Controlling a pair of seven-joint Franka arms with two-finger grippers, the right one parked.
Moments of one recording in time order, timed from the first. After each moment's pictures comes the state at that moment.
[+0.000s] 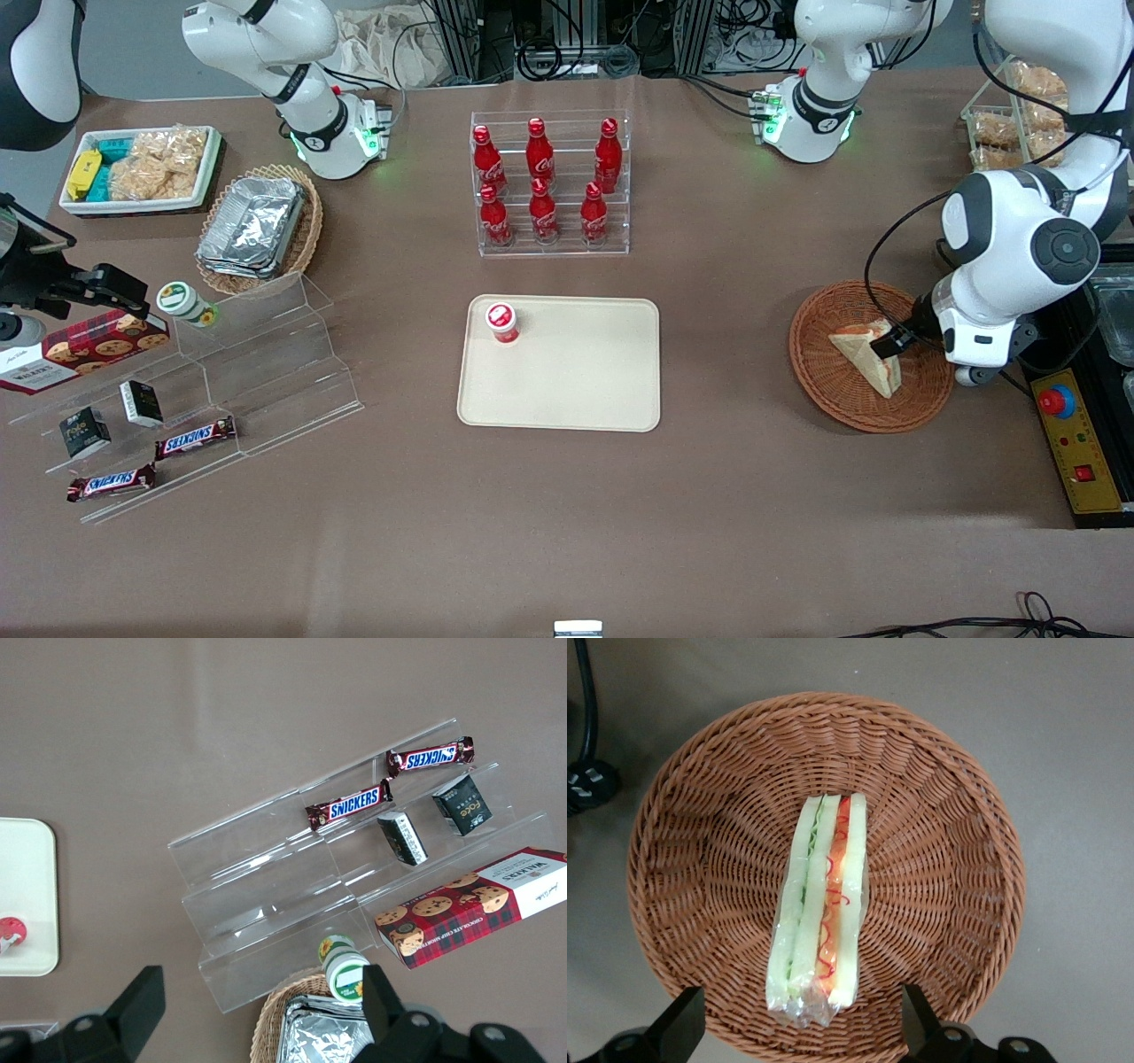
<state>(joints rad) 0.12 0.16 -0.10 -2.16 0.04 2.27 -0.67</state>
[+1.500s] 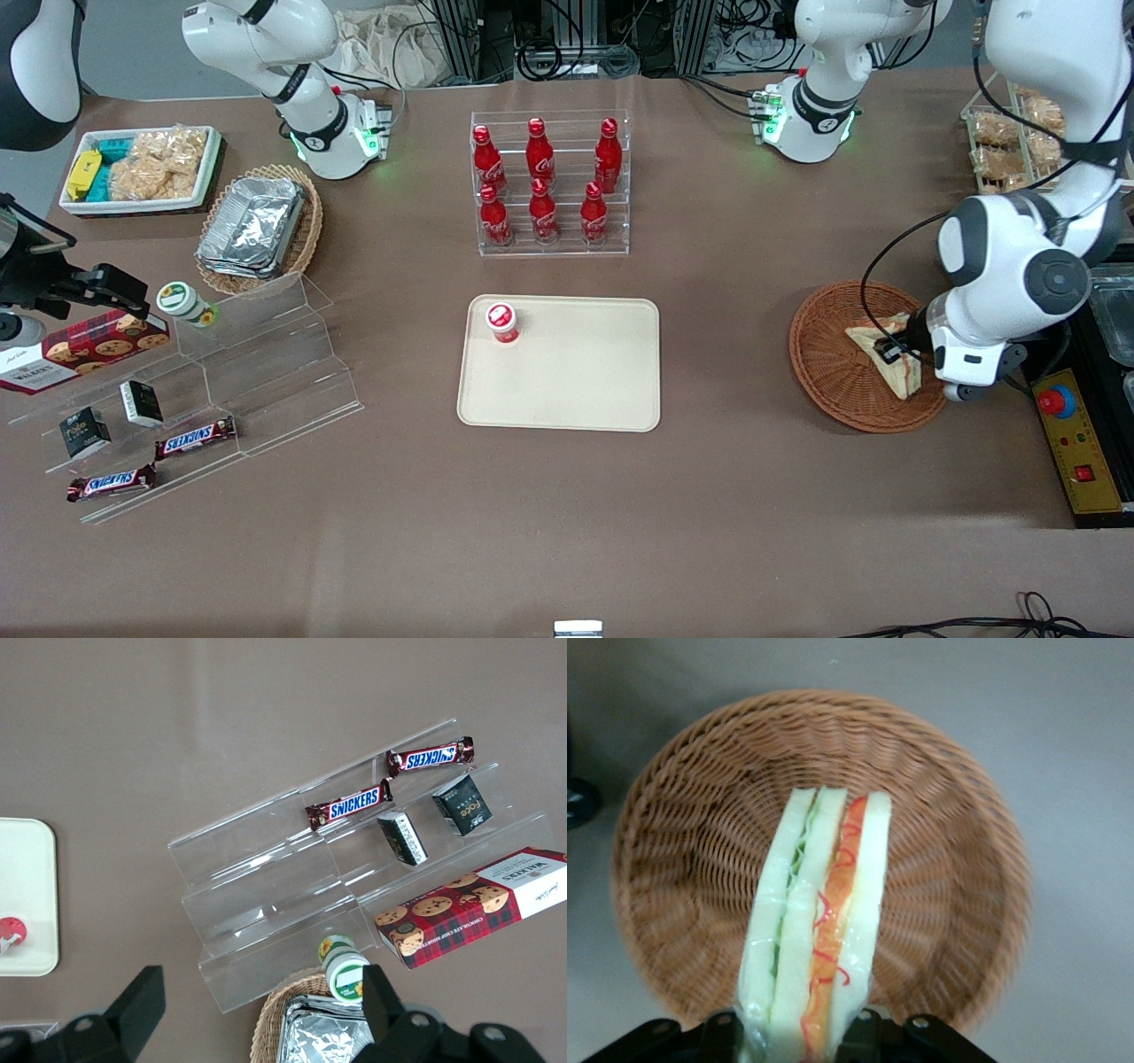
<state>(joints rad) 0.14 0.22 -0.15 -2.01 0.05 2.11 -0.58</state>
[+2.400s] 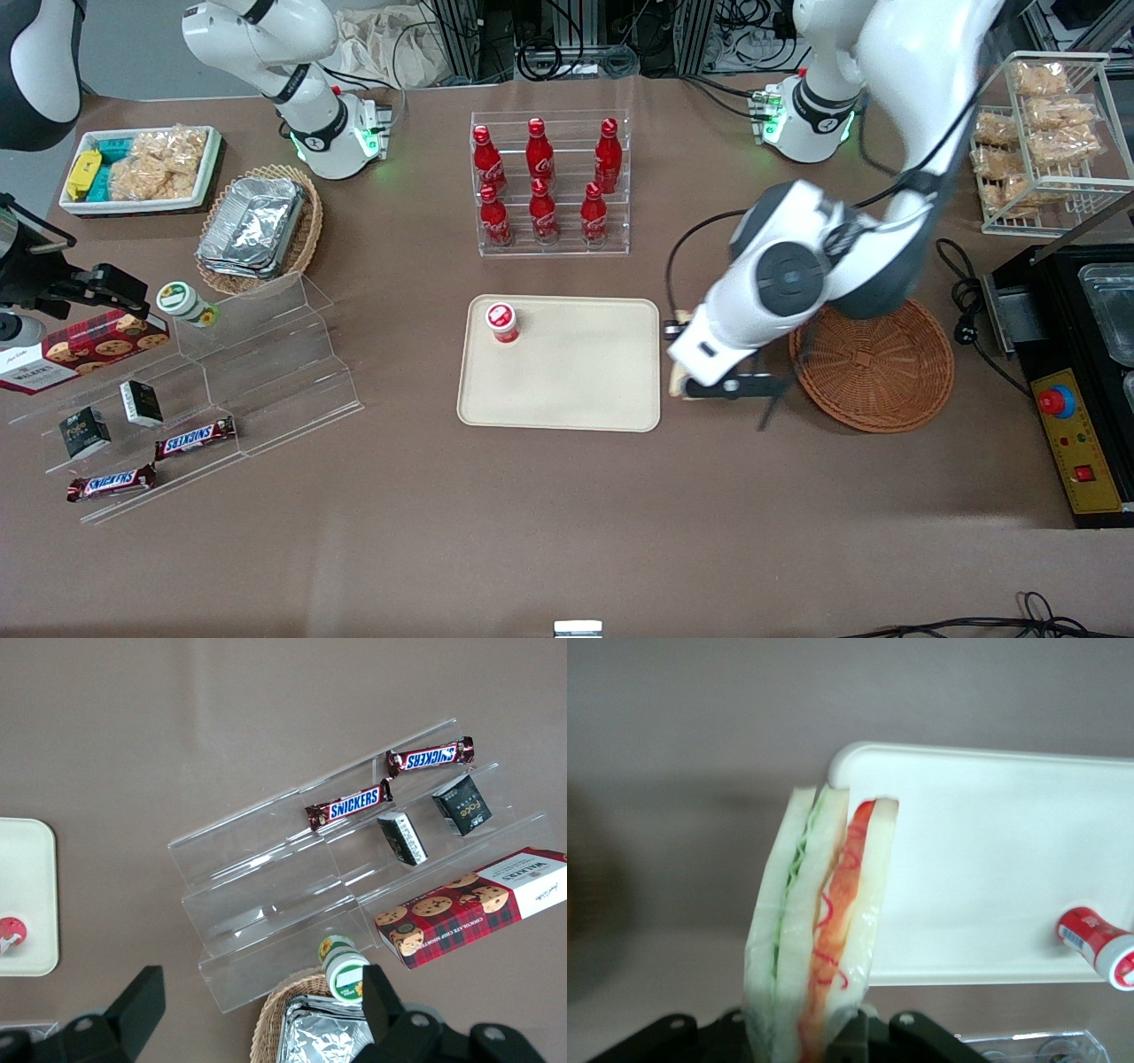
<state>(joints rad) -0.17 0.55 -0.45 -1.53 0.08 1.96 -0.60</state>
